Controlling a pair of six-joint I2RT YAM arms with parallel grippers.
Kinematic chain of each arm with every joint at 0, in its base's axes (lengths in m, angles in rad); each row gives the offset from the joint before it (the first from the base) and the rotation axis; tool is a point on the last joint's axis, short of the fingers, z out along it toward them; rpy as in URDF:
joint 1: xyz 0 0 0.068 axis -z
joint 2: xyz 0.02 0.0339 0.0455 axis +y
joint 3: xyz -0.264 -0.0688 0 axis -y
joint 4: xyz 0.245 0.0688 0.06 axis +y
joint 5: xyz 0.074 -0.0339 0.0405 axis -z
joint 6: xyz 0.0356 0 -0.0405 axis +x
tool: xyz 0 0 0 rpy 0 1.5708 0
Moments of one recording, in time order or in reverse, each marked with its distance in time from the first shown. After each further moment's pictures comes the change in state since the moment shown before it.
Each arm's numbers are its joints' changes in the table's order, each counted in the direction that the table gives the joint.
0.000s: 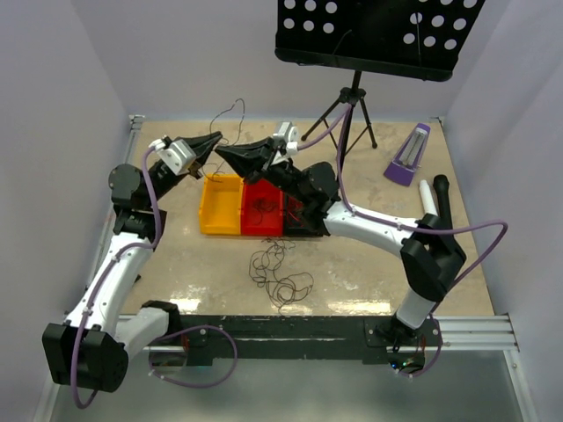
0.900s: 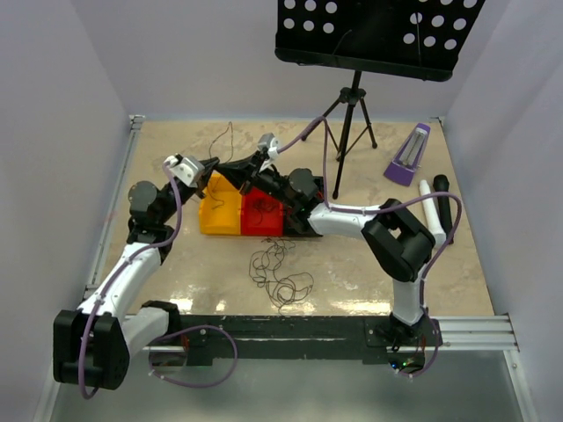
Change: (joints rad) left arm -0.011 -0.007 -0.291 -0.070 -0.132 0.015; right arm 0.043 0.217 -0.037 -0.055 -0.008 0.103
